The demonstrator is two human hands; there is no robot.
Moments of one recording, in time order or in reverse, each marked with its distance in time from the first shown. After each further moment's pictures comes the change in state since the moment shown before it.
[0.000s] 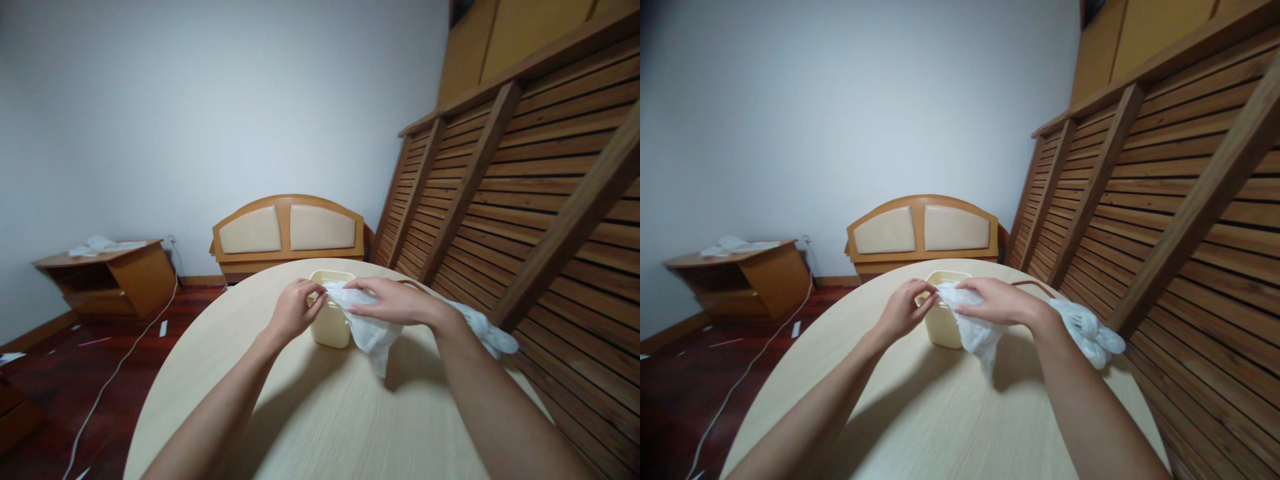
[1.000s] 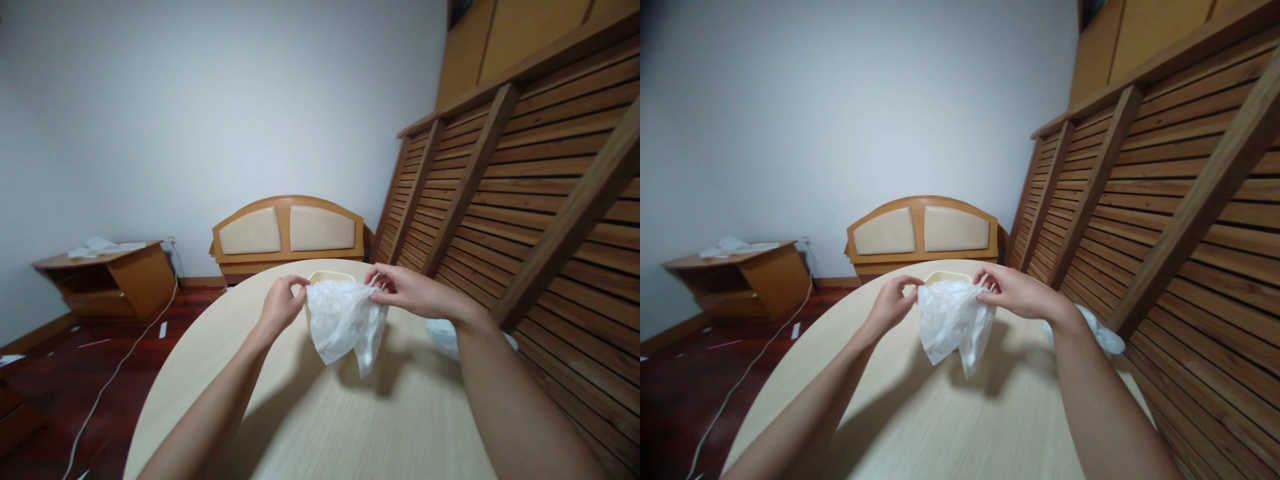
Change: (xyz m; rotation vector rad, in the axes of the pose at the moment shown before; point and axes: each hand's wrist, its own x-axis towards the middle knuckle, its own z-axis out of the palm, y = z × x) left_hand 0.004 -0.019 -0.013 -0.059 0.125 -0.327; right_hand -0.013 0.010 -0.020 0.162 0.080 0.039
